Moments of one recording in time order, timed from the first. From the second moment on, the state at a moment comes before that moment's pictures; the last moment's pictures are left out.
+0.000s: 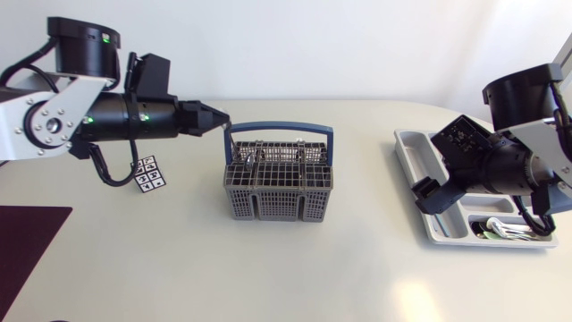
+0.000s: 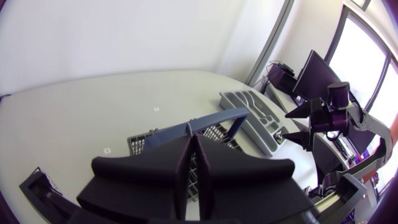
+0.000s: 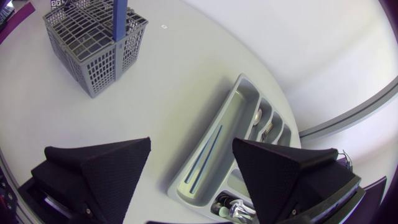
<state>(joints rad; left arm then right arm) -0.27 1.39 0.98 -0.08 0.49 -0.10 0.19 1.15 0.79 -0.49 0.15 -0.49</state>
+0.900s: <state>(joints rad) -0.63 1.43 1.11 -0.36 0.80 0.06 0.35 1.04 0.80 -0.55 -0.62 -0.46</state>
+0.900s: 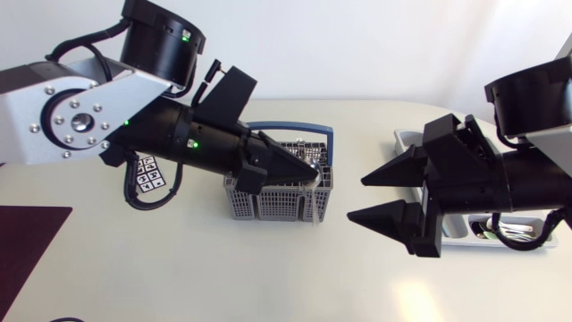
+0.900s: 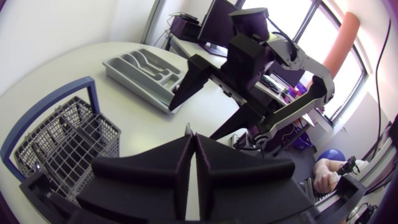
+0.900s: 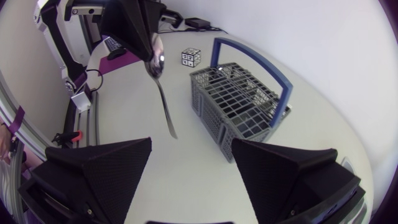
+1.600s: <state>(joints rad) -0.67 1.49 1.18 -0.40 0.89 0.07 0.41 1.08 0.75 -0.43 -0.77 -0.45</state>
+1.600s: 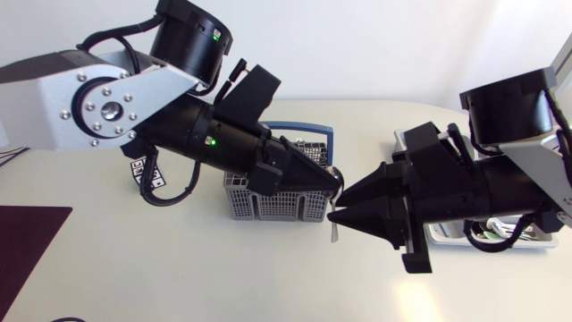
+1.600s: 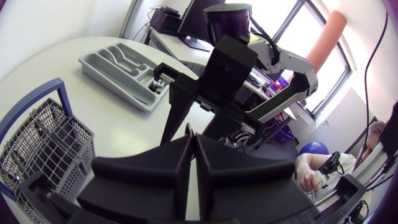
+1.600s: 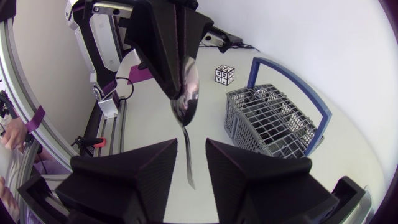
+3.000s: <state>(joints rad) -0.47 1.47 1.22 -0.46 0.41 0.27 -0.40 1.14 0.71 -0.53 -0.52 -1.01</state>
